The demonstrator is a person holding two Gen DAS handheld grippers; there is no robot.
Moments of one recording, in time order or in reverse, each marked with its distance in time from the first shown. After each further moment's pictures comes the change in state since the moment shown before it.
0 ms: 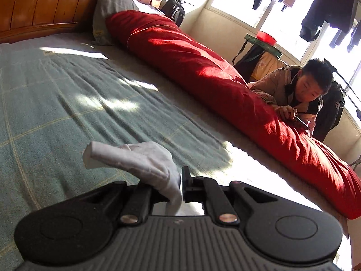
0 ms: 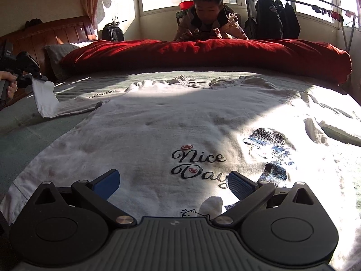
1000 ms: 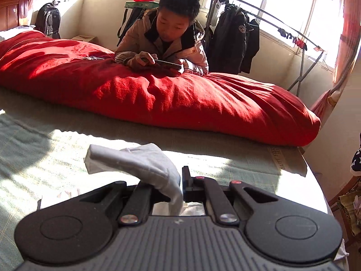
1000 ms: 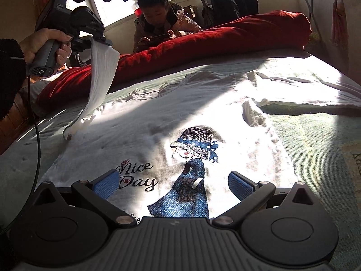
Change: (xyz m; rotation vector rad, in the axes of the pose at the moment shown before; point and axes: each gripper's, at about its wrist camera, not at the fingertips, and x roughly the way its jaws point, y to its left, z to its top) left arm 0.033 -0.350 -0.099 0.414 0.139 -0.256; right arm -0.041 -0.094 0.006 0.273 -0.001 -0.033
